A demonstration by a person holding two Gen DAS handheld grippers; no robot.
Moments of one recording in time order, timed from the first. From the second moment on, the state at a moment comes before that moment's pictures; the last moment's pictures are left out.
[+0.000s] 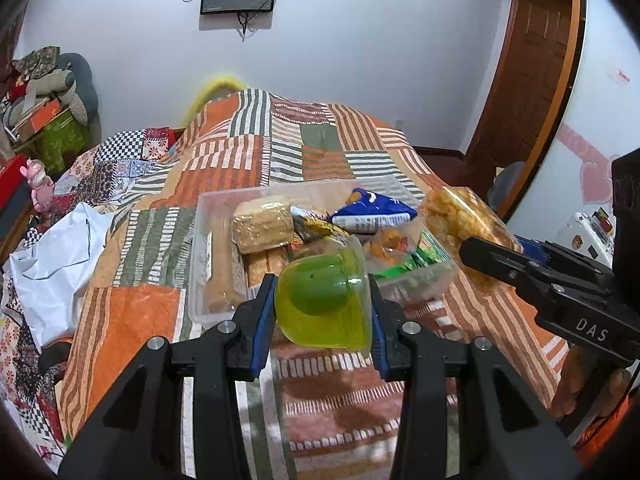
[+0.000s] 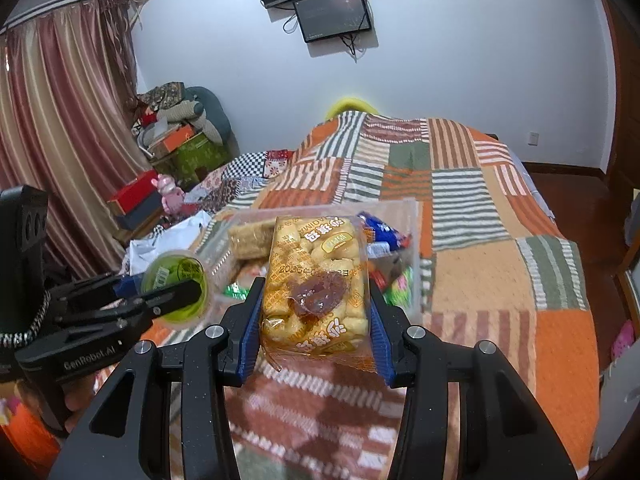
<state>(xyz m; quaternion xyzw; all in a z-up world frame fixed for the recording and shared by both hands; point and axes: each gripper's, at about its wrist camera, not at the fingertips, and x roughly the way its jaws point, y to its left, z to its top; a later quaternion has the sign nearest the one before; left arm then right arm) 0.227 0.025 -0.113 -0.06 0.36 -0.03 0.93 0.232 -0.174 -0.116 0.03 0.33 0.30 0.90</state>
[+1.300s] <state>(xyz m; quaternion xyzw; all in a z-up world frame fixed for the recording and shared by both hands) 0.283 0.046 -0.156 -0.07 0.39 0.00 0.92 0.273 -0.137 -0.144 0.01 0.38 0.29 0.88</state>
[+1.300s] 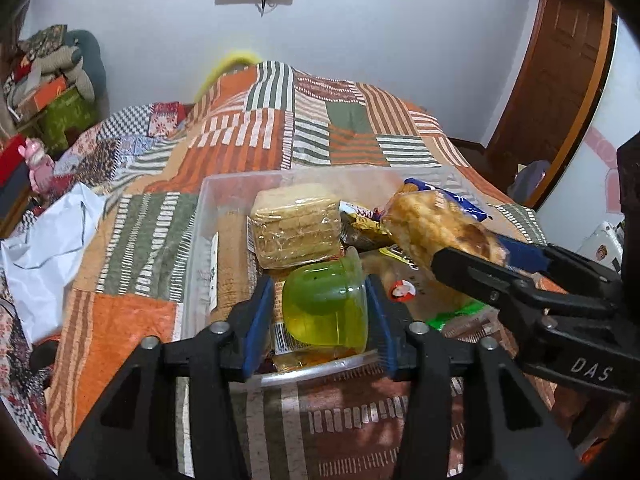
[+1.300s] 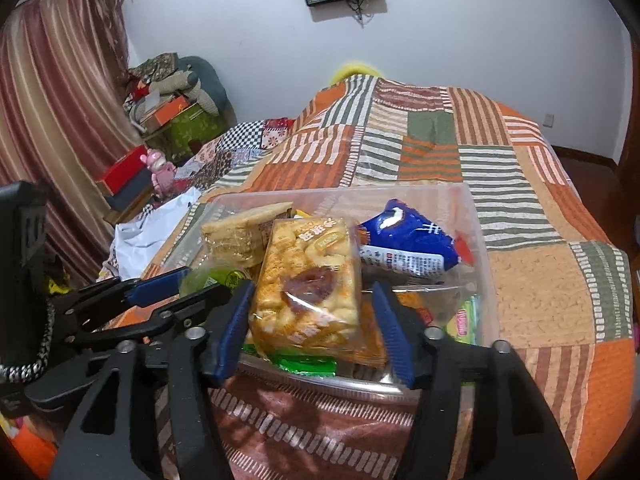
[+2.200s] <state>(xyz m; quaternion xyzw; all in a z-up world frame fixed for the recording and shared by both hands) 0.128 0.032 -0.012 -0.06 0.21 -0.01 0.98 0.144 -0.196 -0.021 0.03 0.19 0.32 0.93</state>
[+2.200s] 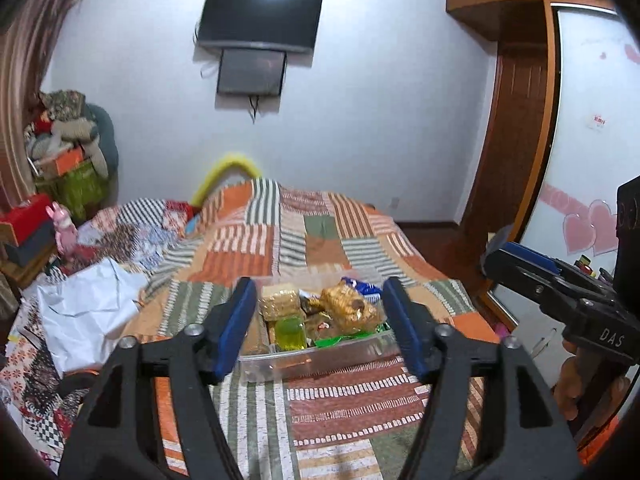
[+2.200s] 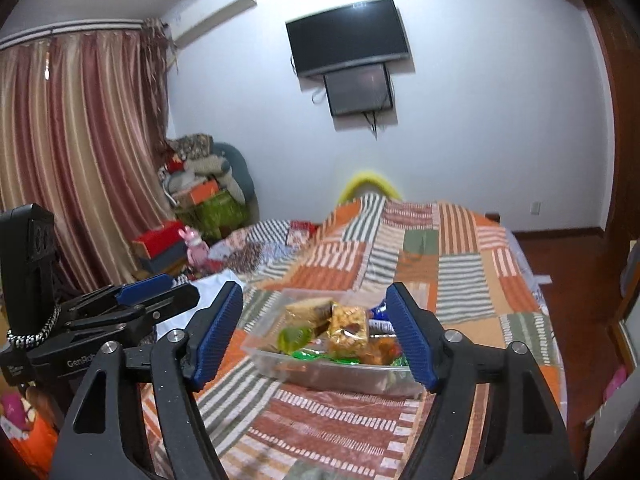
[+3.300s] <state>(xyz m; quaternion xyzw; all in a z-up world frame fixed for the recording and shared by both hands) 0.064 0.007 -0.016 -0.02 0.12 0.02 0.99 0.099 -0.204 -0.033 0.01 0.13 0.29 0.95</state>
